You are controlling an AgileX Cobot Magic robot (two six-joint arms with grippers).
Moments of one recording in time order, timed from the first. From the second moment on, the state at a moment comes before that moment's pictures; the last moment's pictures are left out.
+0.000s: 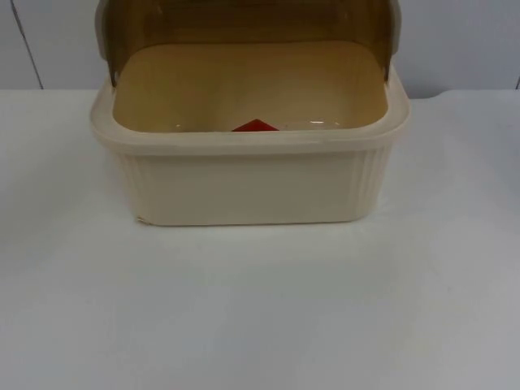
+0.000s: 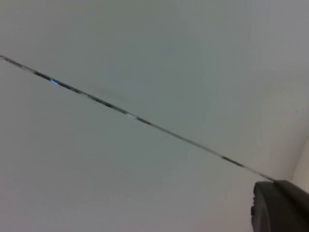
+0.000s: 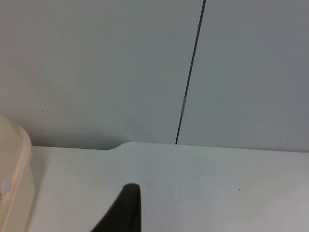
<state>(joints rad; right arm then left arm) -0.06 1.07 -1.16 0.00 0.57 -0.12 -0.46 1.86 -1.66 0.13 0.23 0.78</state>
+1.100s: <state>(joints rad) -0.06 1.07 -1.16 0.01 0.57 -0.12 -0.40 1.96 -1.66 -0.39 0.40 1.23</state>
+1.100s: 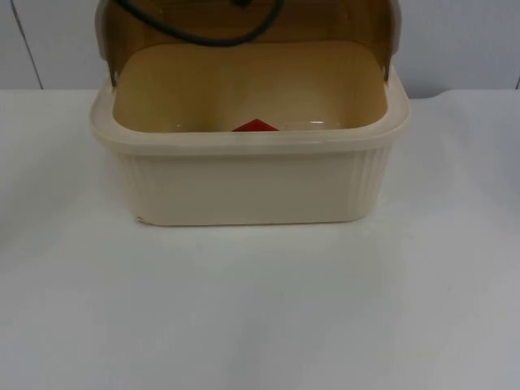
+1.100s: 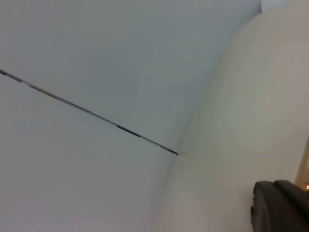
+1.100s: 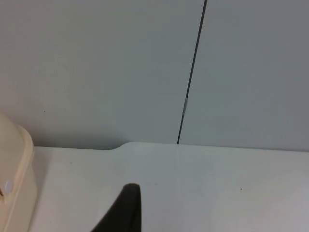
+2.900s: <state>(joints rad) -0.06 1.07 -1.16 0.03 0.61 -0.12 -0.40 1.45 -1.07 -0.33 0.29 0.56</state>
